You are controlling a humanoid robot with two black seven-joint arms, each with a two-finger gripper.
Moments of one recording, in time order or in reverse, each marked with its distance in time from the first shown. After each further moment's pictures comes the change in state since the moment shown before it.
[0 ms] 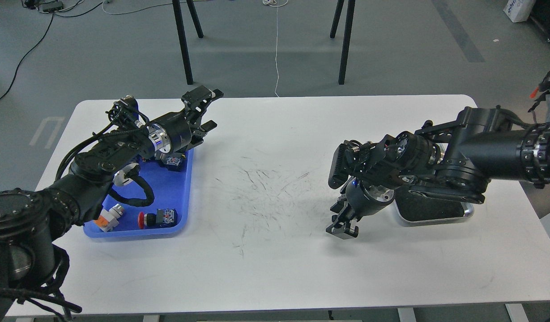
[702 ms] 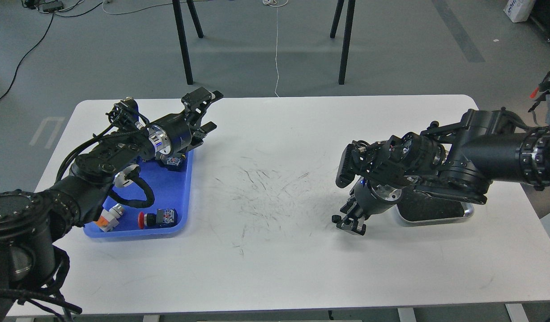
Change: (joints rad) left arm 0.002 -0.002 0.000 0.000 0.000 0.006 0.000; right arm -0.028 0.002 -0.023 -0.060 -0.003 0.015 0.000
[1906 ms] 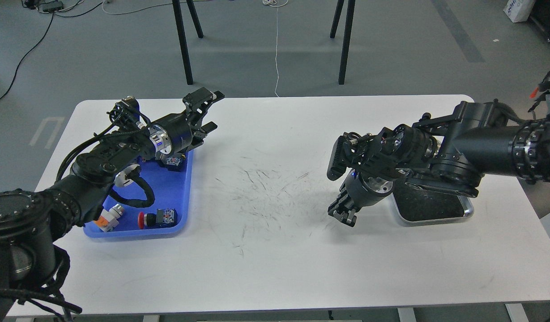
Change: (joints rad) left arm -0.002 -0.002 0.001 0.000 0.015 0.002 0.000; right arm 0.032 0.019 0.012 -0.020 0.011 -0.002 0.000
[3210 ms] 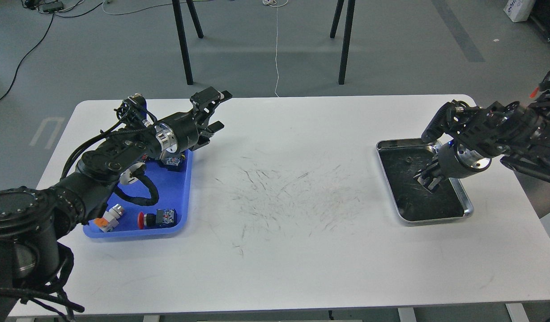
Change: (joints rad) left arm -0.014 -0.016 0.000 -0.007 0.020 -0.008 0.000; right arm -0.048 -0.328 -0.017 -0.119 -0.006 0.008 0.000
